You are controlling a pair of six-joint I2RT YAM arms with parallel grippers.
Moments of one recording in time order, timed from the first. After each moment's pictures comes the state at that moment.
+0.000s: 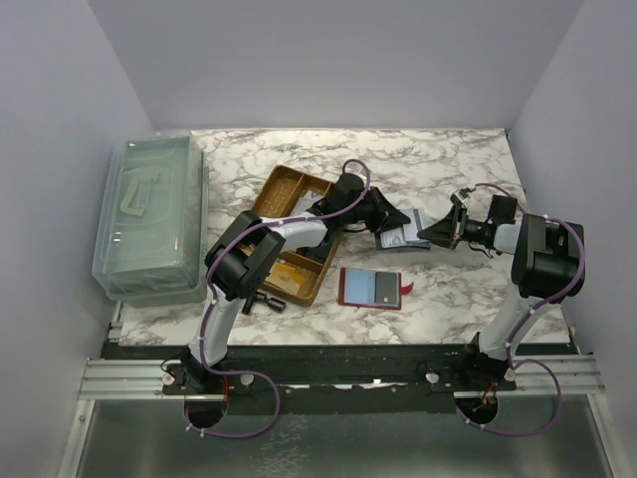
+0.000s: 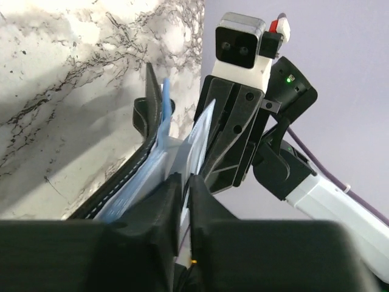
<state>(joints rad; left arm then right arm) -0.74 2.15 1.42 0.41 0.46 -1.35 -0.25 1.87 0.82 0.16 -1.52 0.50</state>
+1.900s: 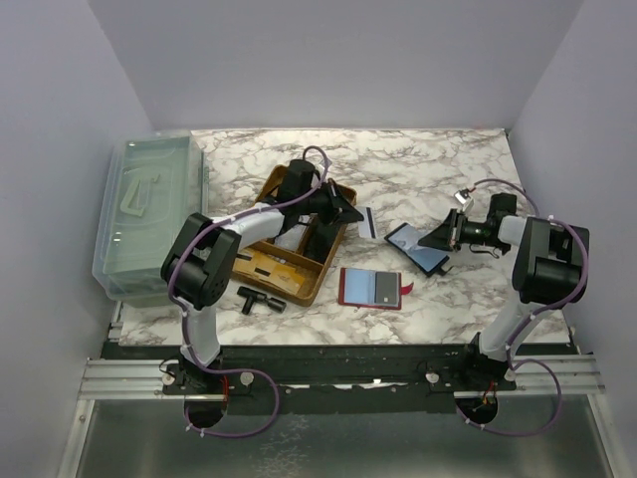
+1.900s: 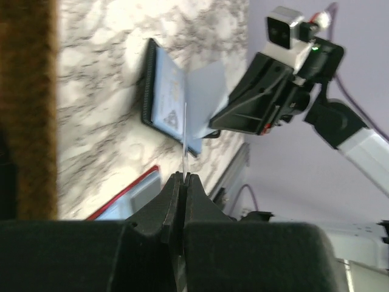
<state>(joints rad) -0.53 1.92 1.20 0.28 0.66 -1.07 -0.26 1.82 0.90 -0.29 -1.25 -0.01</state>
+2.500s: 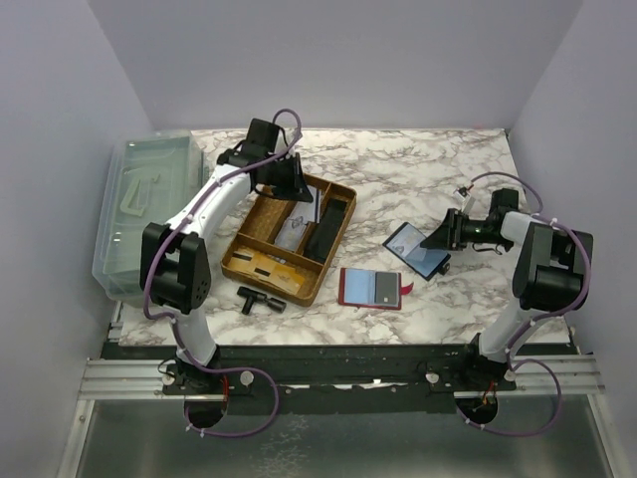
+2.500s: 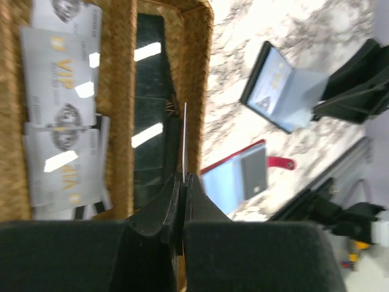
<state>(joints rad) -0.34 1.81 1.55 -0.60 0.52 -0.43 -0.25 1.77 0.95 -0.46 -1.09 -0.25</state>
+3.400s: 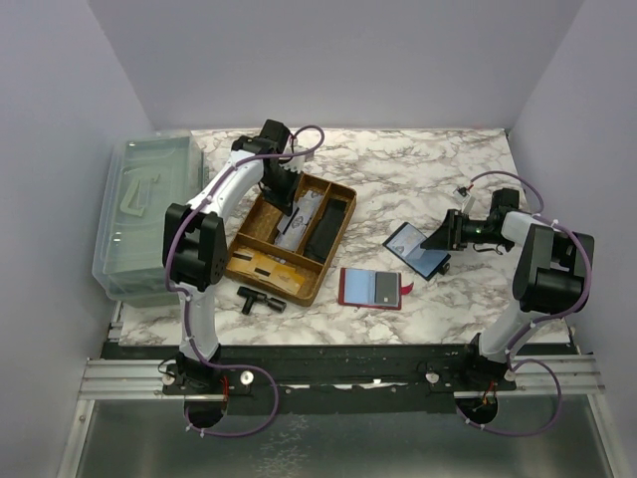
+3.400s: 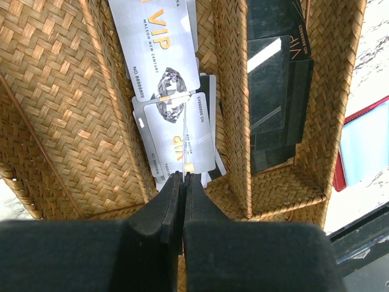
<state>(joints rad) -0.34 2.03 1.83 -1.02 0.29 0.13 -0.25 1.75 0.95 -0.49 -1.08 -0.31</state>
